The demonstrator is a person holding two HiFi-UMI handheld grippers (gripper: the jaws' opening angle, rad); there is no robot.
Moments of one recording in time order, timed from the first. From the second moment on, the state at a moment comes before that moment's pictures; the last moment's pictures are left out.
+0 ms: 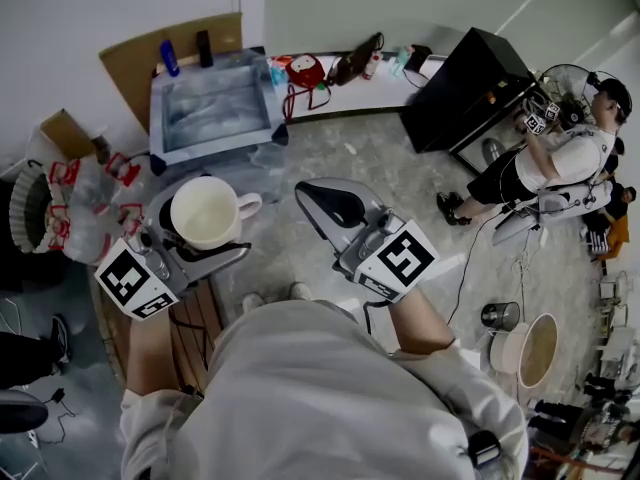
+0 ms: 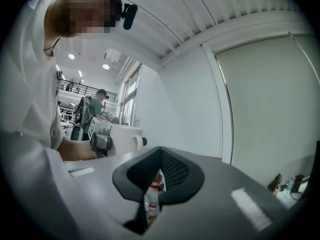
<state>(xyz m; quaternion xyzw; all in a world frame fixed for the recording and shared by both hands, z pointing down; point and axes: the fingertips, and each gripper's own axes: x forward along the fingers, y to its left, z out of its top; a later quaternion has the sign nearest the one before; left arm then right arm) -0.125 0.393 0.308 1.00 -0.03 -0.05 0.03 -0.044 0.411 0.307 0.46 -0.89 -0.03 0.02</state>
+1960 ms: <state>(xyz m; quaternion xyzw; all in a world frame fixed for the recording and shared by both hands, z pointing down) -0.050 0.152 0.329 0.99 -0.08 -0.04 0.05 0.017 0.160 0.325 0.38 -0.93 0.00 0.02</state>
